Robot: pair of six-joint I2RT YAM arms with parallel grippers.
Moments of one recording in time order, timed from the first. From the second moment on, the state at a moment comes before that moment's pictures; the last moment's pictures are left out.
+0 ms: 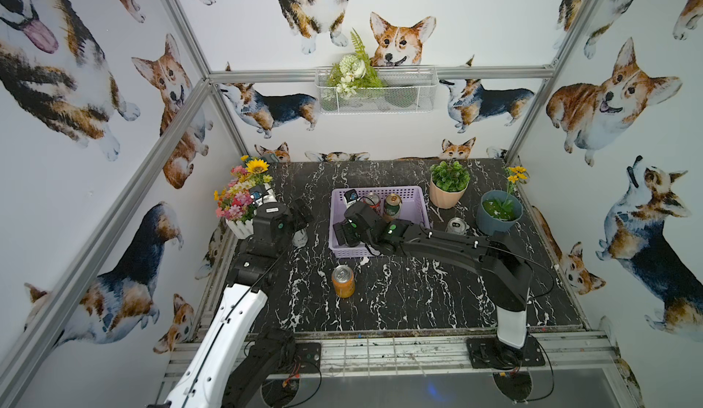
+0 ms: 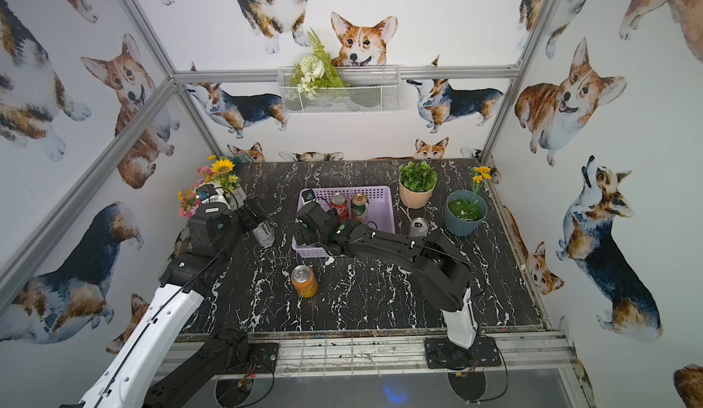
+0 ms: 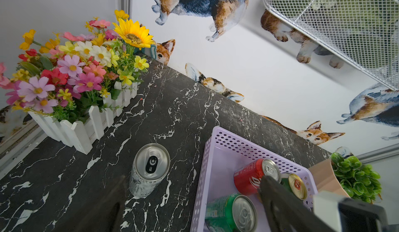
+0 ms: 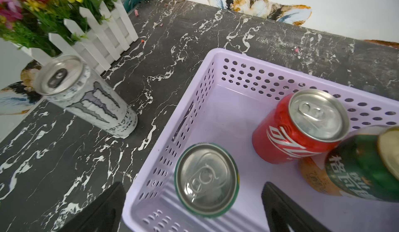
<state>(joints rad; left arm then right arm) -0.20 0.87 0.89 -0.42 -0.28 -0.55 0.96 1.95 1.52 -0.26 0.34 0.38</state>
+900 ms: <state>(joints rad) -0.20 0.88 0.87 -0.41 -0.28 -0.54 0.92 2.04 1.45 -0.17 0.26 0.38</state>
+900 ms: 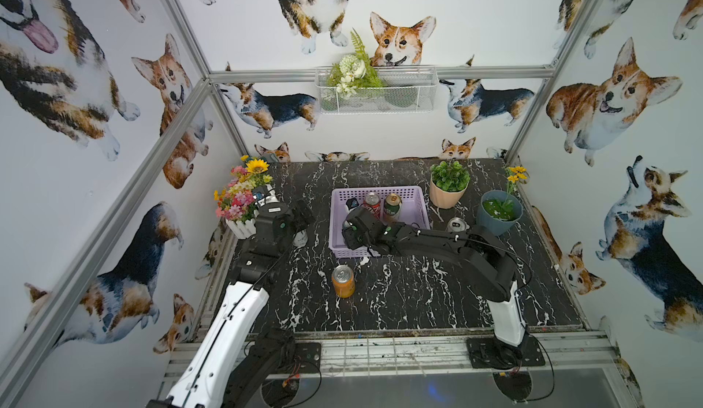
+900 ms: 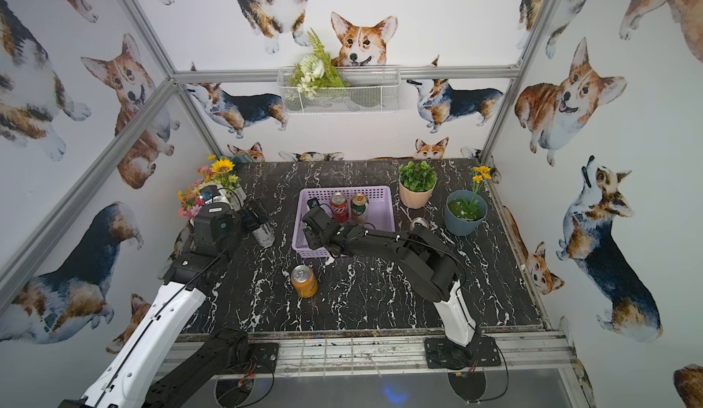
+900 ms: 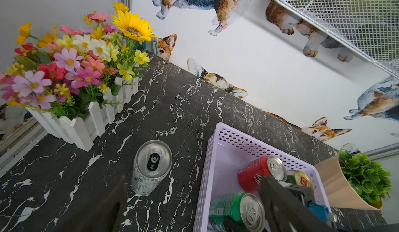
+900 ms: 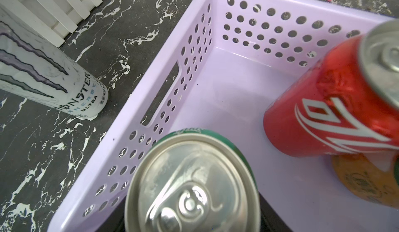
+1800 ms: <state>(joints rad) -0.20 0.91 0.90 -0.40 -0.22 -0.53 0.98 1.44 1.17 -0.17 0.29 0.31</state>
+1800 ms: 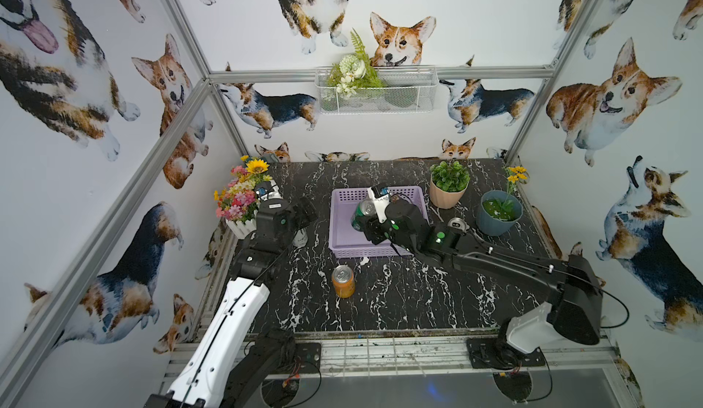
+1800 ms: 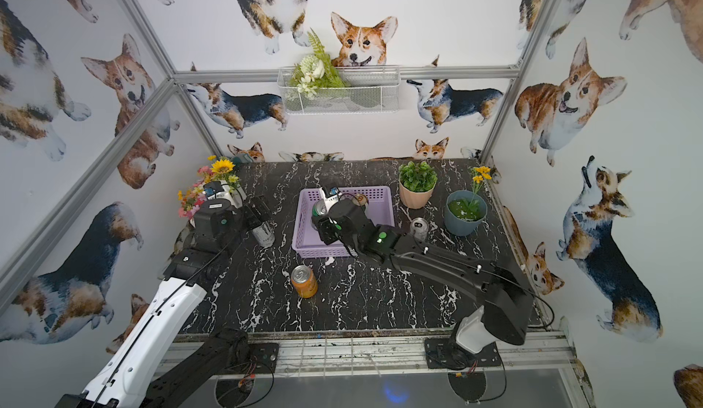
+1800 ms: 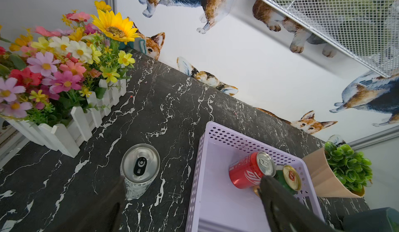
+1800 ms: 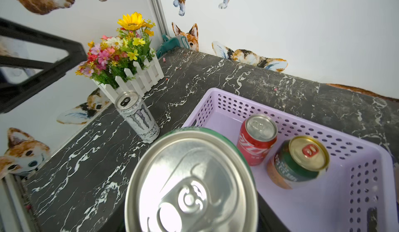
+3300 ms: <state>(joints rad) -0.20 0.91 0.89 -0.40 -0.18 -0.54 0.75 1.55 1.10 -0.20 0.43 0.43</state>
